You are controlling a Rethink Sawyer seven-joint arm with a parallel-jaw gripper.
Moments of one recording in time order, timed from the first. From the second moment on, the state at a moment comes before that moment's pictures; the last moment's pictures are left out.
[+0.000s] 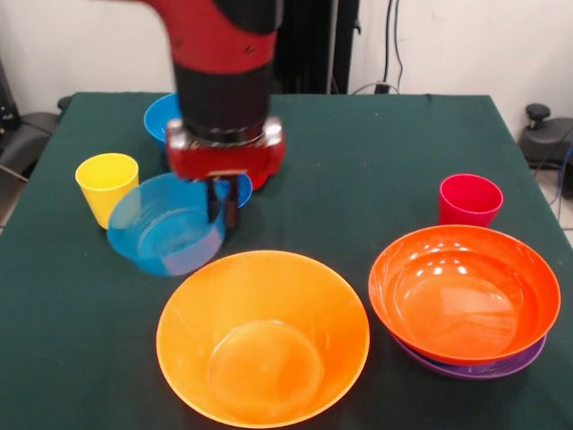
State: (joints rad) arm -0.40 -0.52 0.21 1.26 -0.29 0.84 1.49
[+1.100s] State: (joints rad) arm -0.08 -0.57 0.11 0.99 -0.13 1.16 1.84
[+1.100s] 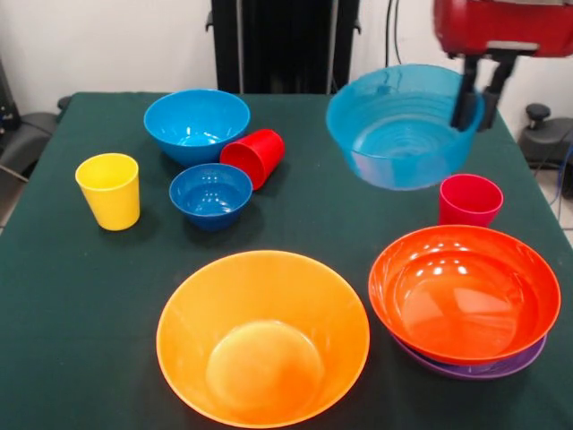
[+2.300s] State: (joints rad) arm -0.03 -0.25 0.11 0.75 -0.11 1.16 1.91
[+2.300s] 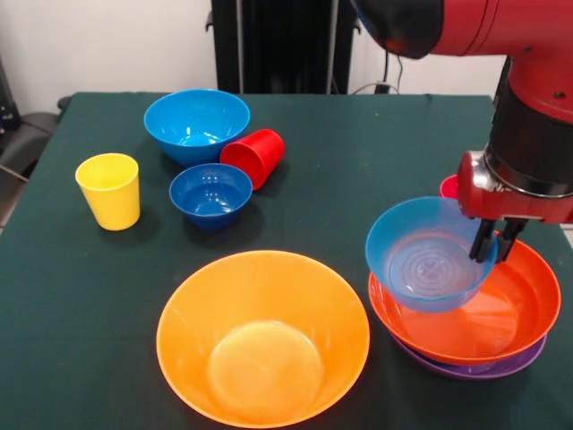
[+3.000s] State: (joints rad) arm -0.01 -0.24 0.07 0.74 -0.10 1.16 1.91
